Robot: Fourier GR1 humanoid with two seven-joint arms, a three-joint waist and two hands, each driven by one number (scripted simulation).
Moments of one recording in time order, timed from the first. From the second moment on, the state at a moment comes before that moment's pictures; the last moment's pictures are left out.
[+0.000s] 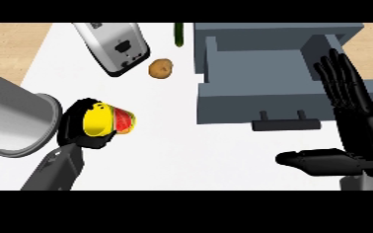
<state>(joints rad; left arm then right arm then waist) -0.51 0.24 0.37 -0.29 0.11 -0.44 -0.95 -0.09 -0.14 -0.08 -1.94 0.00 0.16 -0.01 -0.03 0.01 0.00</state>
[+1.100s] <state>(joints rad) -0.65 0.08 0.25 -0.80 0.15 -0.25 -0.74 -0.04 -0.18 -0.17 -1.94 -0.05 0.20 -0.02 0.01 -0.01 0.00</state>
